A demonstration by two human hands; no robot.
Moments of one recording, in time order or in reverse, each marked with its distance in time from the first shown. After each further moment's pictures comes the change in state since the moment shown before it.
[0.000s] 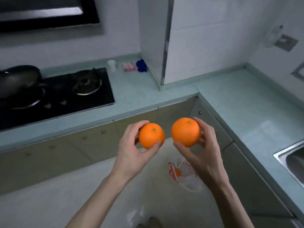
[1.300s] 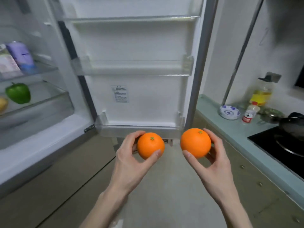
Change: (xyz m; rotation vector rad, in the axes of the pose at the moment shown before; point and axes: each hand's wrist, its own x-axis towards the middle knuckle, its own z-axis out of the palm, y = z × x) left_hand -0.509 0.073 -0.379 0.486 1.495 -0.466; right_hand -0.332 -0.350 0.351 0.602 -1.271 -0.601
